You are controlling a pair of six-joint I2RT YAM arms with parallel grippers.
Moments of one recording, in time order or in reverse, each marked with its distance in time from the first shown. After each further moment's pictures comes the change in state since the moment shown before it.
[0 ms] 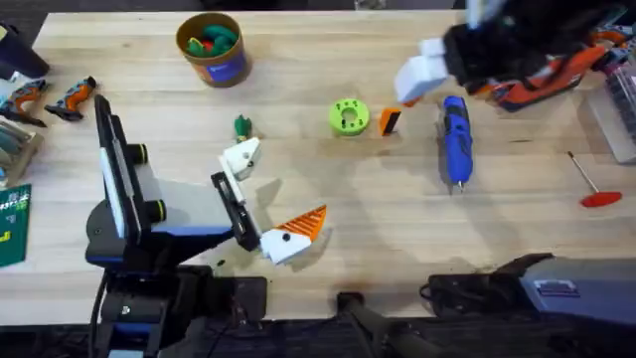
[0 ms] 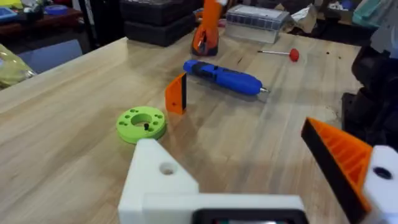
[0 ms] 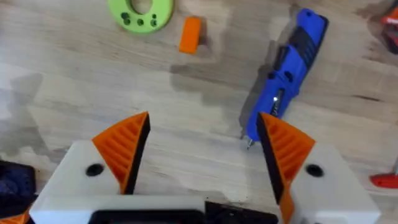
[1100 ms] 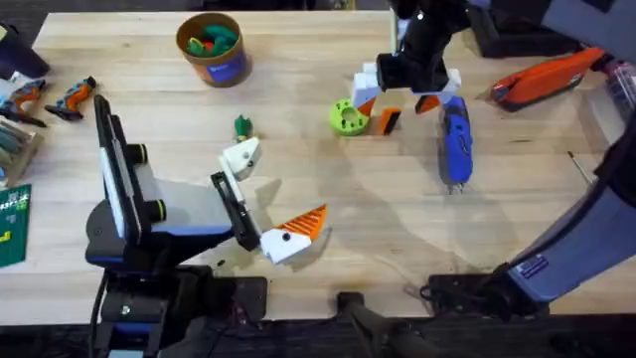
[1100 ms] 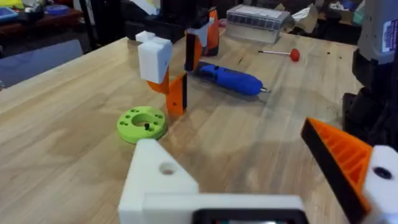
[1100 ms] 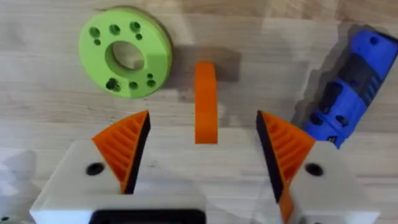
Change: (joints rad) left arm 0.000 0.000 0.000 0.000 -0.003 0.000; right arm 0.035 0.414 0.066 0.145 0.003 0.210
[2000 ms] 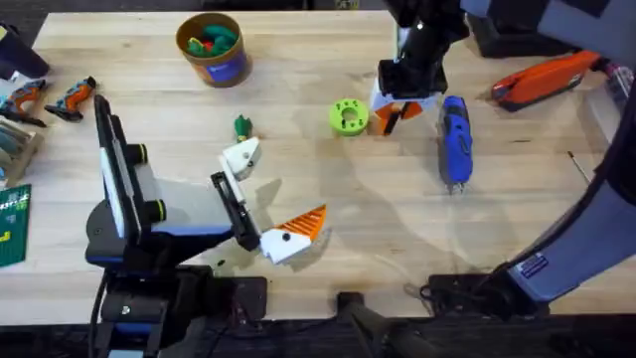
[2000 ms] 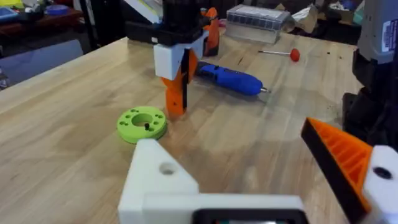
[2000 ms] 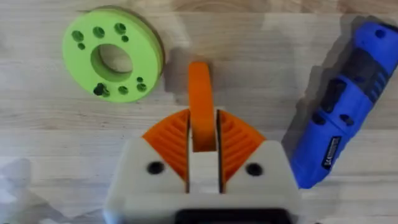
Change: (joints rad) left arm 0.000 0.000 0.000 0.000 0.000 0.000; right arm -0.012 0.000 -0.053 0.044 -0.001 0.015
